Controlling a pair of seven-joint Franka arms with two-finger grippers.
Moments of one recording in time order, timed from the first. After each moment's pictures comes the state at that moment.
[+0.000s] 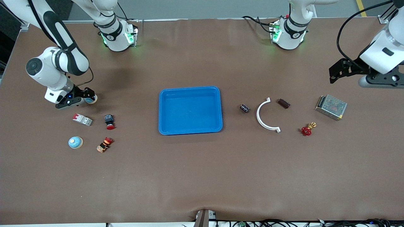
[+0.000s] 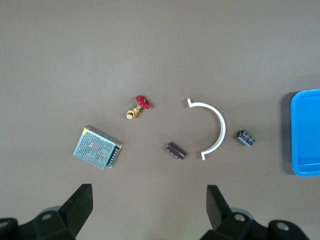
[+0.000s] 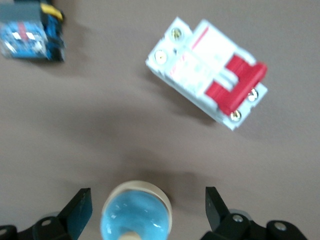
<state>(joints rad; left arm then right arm) -0.05 -0.02 -0.10 -1.54 0.04 1.52 -0.07 -0.36 0.17 0.09 -2.56 0.05 2.70 -0.64</state>
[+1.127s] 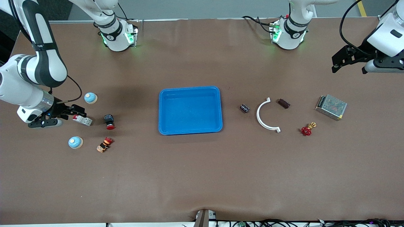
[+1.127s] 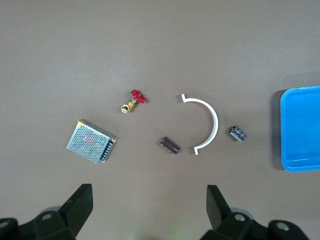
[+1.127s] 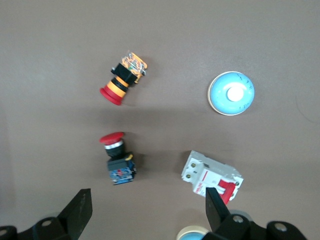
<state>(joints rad) -0.05 -0.09 -0.08 -1.61 0.00 1.53 -0.08 -0.25 0.17 0.11 -2.10 0.12 2.23 -0.25</state>
